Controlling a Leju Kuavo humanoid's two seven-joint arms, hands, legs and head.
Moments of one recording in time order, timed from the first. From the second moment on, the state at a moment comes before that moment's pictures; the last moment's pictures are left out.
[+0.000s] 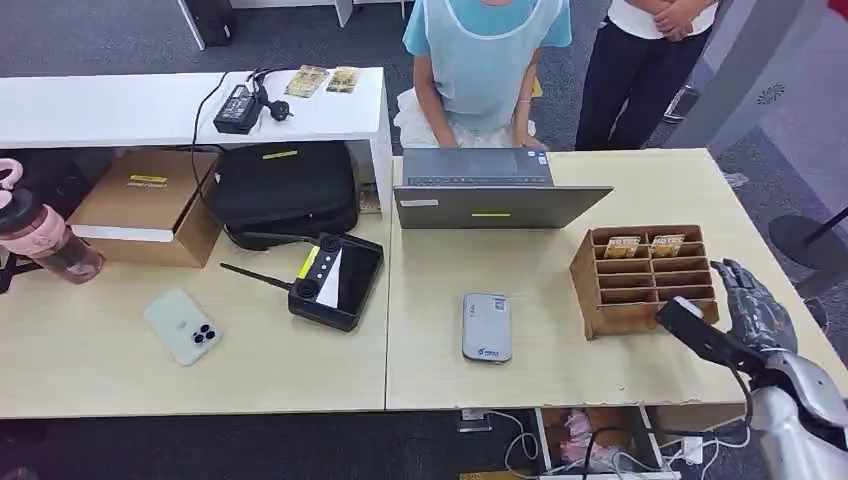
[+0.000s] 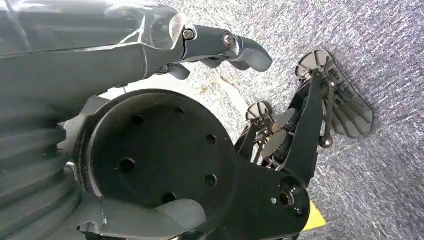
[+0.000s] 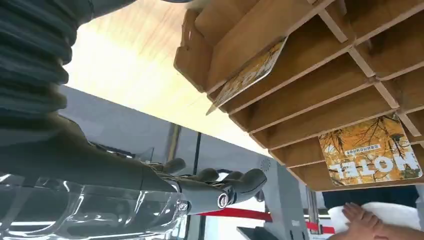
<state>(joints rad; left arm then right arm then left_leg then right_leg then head) -0.07 -0.19 1.33 -0.19 -0.37 0.12 -0.04 -0.27 -0.39 -0.06 -1.10 0.97 0.02 -0.15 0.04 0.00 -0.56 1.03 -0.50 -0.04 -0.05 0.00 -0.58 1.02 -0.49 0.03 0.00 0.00</state>
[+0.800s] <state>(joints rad) -0.07 -0.20 1.33 -0.19 -0.36 0.12 -0.05 -0.28 -0.40 -0.04 -1.07 0.97 0.03 -0.14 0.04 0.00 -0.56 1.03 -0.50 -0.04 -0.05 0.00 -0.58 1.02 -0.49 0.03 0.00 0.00</state>
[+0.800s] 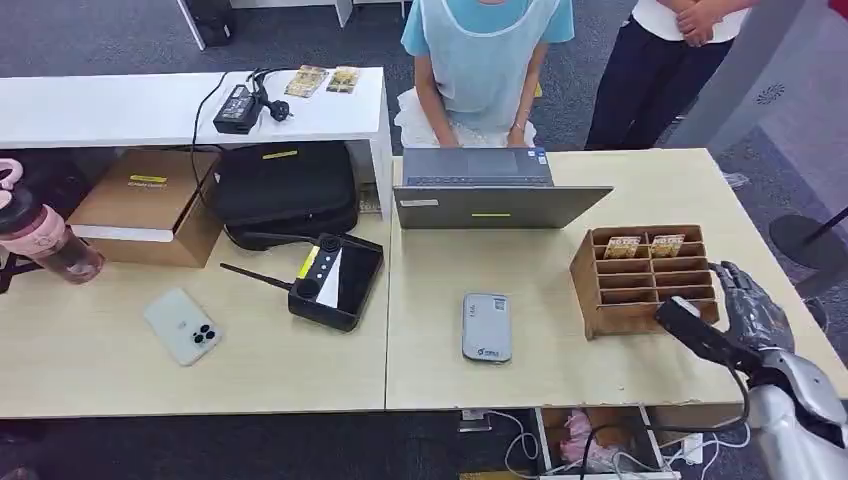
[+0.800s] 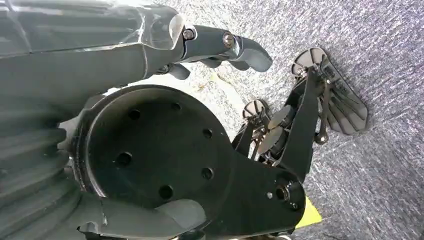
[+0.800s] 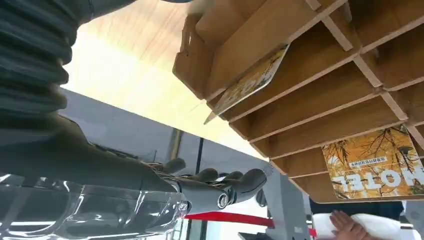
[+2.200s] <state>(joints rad) -0.07 -0.20 1.34 -0.20 -0.36 0.11 -0.05 -0.26 -0.43 -0.01 -1.10 0.95 0.05 -0.11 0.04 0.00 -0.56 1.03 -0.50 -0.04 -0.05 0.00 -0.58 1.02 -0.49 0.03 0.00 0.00</state>
